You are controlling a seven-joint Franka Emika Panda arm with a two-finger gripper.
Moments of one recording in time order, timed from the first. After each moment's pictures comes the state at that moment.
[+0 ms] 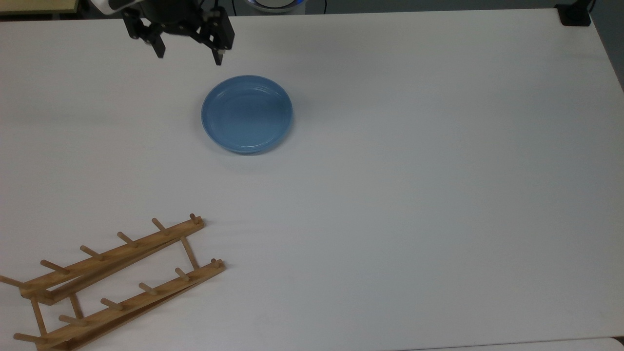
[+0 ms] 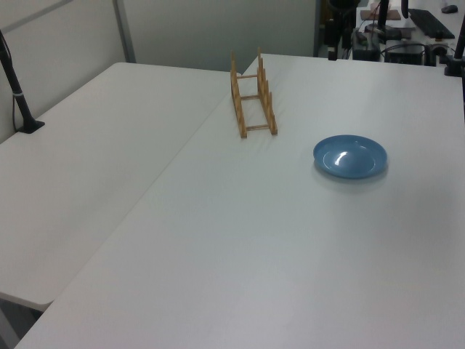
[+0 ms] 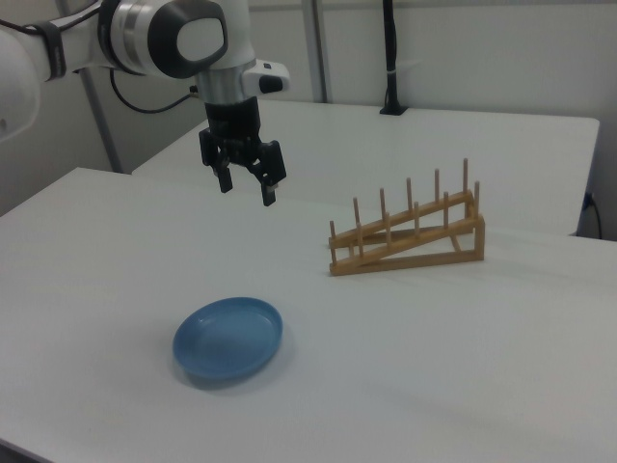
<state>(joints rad) -0.08 0.17 -0.05 -1.48 0.00 1.63 -0.02</state>
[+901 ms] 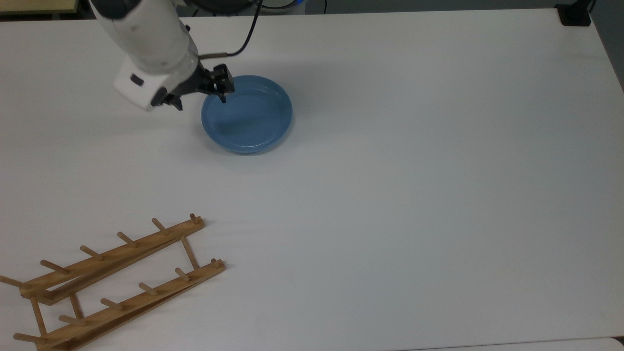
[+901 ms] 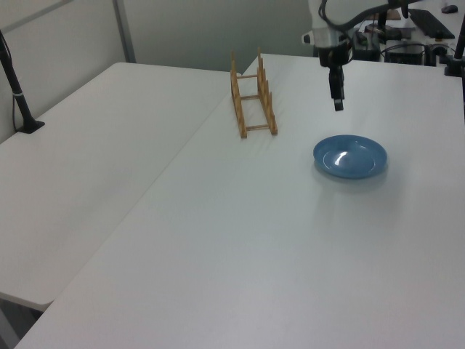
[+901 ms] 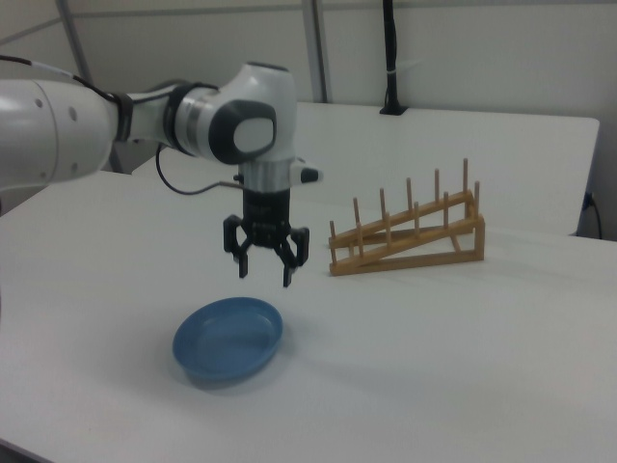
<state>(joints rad) -0.06 0.33 -0.11 -1.60 0.03 1.70 -0.39</state>
